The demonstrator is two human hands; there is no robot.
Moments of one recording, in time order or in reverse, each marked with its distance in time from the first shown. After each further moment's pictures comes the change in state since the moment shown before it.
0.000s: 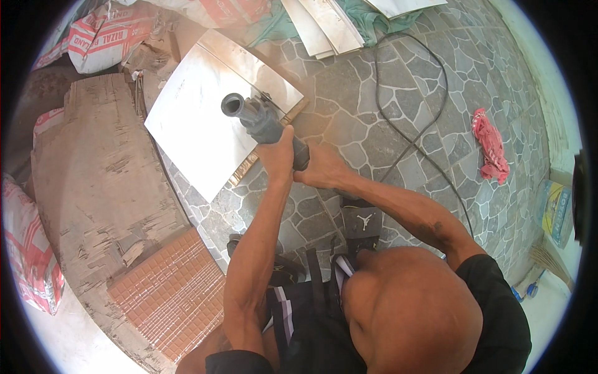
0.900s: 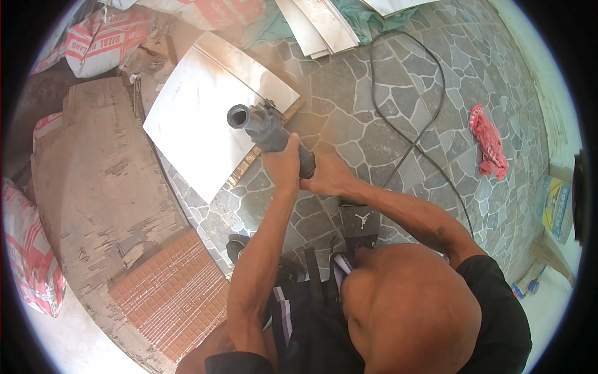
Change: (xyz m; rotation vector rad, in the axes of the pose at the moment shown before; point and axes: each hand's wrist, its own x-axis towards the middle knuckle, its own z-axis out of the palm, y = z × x) left_hand -0.020 -0.017 0.001 0.022 -0.022 0.002; right_hand -0.017 0.021 0.002 0.027 -0.039 0.014
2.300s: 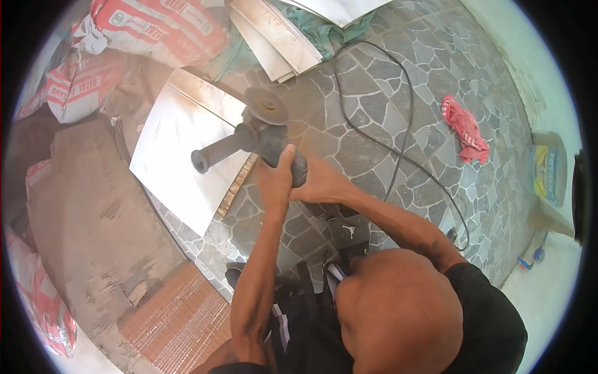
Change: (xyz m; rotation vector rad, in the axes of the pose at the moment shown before) left_hand -0.019 0.056 0.013 -0.017 -0.334 0.040; right_hand -0.019 -0.030 -0.050 0.250 0.061 -0.003
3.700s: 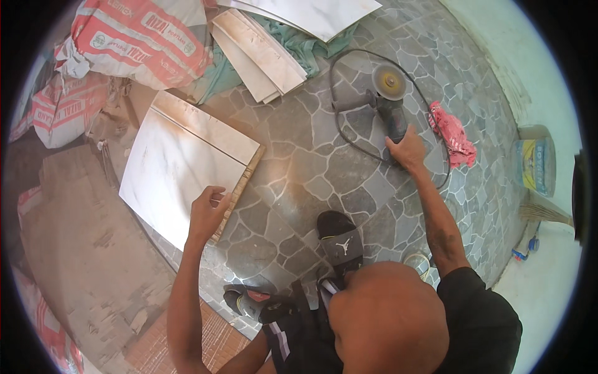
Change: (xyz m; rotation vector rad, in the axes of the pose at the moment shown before) left_hand 0.069 0.009 -0.143 0.777 -0.372 0.159; right_hand -0.021 0.155 -0.192 -0.805 0.903 0.374
